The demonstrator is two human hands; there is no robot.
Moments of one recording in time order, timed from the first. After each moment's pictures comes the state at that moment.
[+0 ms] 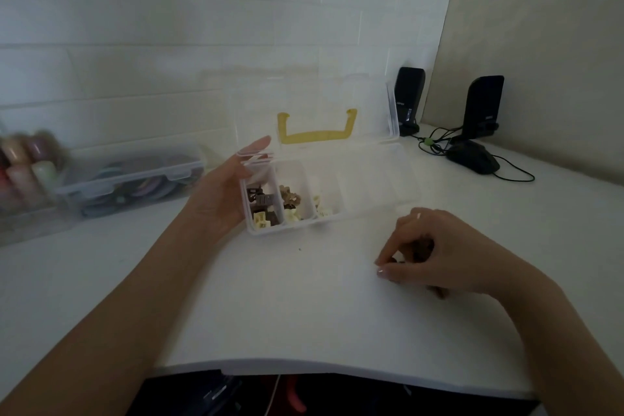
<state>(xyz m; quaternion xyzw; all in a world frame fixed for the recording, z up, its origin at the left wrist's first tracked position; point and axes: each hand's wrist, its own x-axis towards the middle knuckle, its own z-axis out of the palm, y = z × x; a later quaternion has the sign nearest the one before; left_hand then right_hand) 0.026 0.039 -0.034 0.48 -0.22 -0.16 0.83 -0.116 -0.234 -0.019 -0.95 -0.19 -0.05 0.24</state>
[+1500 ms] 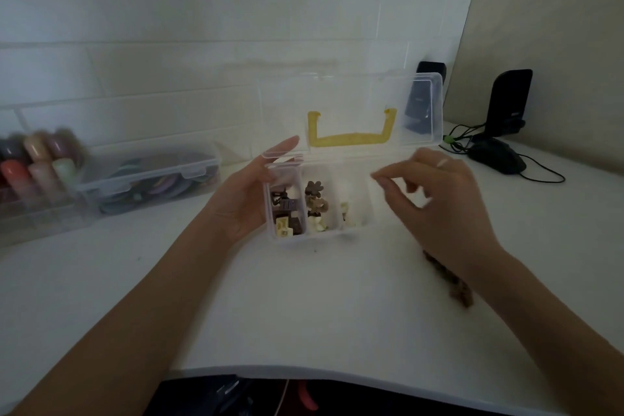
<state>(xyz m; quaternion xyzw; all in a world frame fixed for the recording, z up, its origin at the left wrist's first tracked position) 0.019 0.031 -0.033 0.48 -0.24 -0.20 0.82 -0.085 -0.198 -0.008 -0.88 -0.16 -0.39 0.22</state>
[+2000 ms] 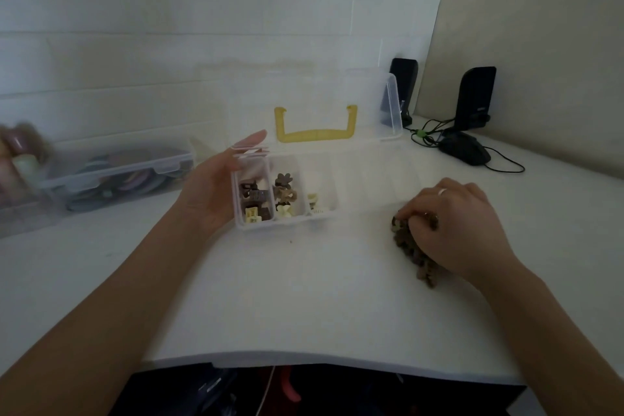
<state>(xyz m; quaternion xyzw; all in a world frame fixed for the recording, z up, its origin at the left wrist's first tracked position) 0.020 0.032 -0.031 0.46 -0.22 -0.18 0.84 -0.109 -0.249 -0.035 -0.96 -0.05 -0.28 0.08</state>
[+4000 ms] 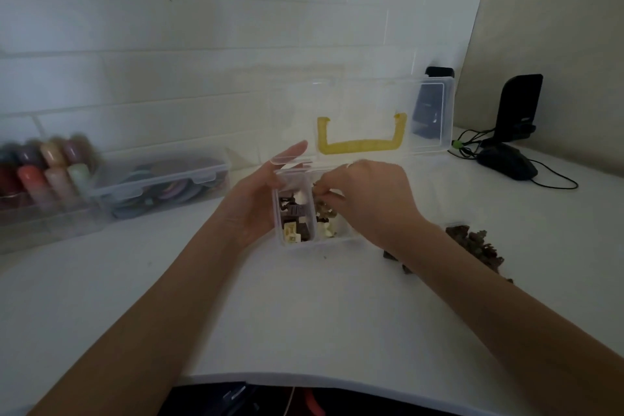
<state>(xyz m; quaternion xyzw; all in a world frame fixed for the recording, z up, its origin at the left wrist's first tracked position) 0.014 0.031 -0.030 0.46 -0.26 -0.20 0.83 -0.043 -0.134 0.002 -0.92 -0.21 -0.31 0.06</state>
